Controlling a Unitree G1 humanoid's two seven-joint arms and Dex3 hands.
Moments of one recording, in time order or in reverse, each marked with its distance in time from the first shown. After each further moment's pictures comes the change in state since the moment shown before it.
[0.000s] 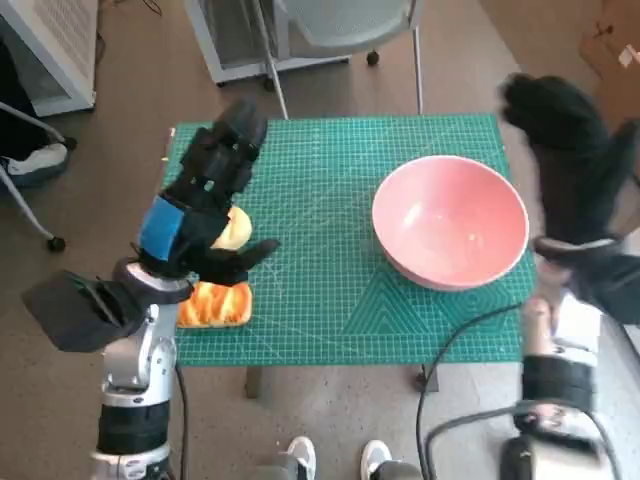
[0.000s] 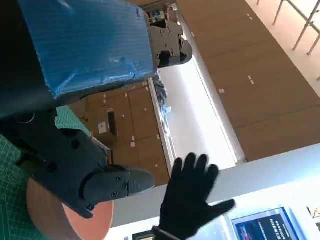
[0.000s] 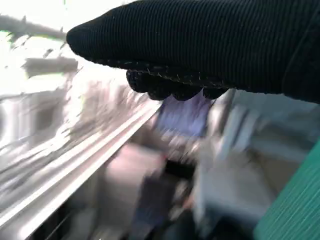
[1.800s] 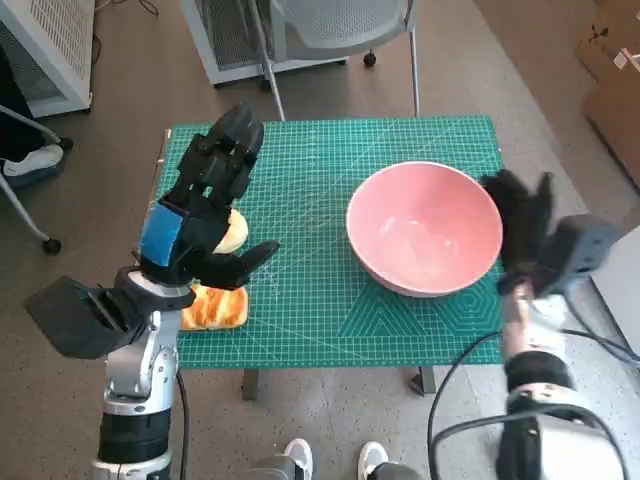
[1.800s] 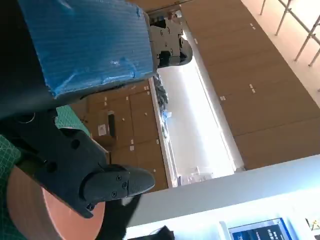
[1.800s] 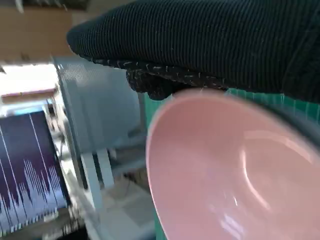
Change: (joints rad) left arm 0.034 -0.022 -0.005 -0.041 0.001 0.011 0.050; right arm -0.079 0.119 -0.025 0.515 -0.090 0.310 -0.174
